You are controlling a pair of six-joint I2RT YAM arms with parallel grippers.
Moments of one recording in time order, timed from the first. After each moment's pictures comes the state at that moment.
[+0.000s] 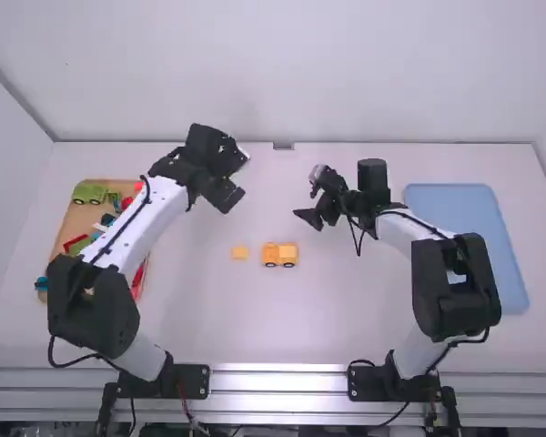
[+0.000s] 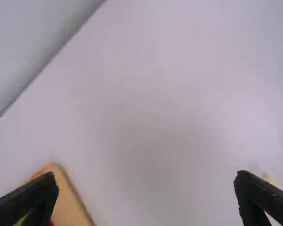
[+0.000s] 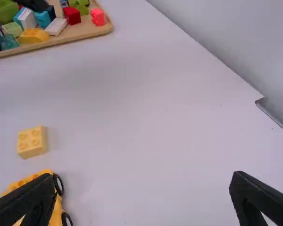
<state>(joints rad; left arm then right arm) -0.21 1.65 1.39 -0.71 -0.02 0.54 0.18 1.79 0.97 0.12 -0.82 -0.58</state>
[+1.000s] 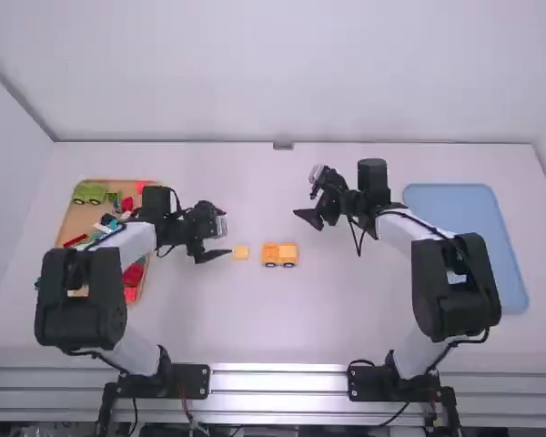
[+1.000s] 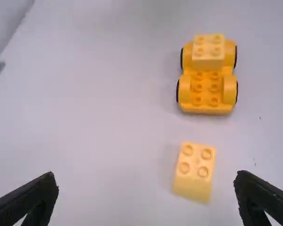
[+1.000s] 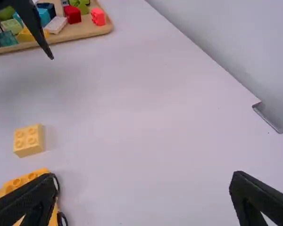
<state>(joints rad) 0.09 1.66 0.82 -0.25 0.88 1.36 0.18 1.79 0.97 0.13 -0.82 -0.61</state>
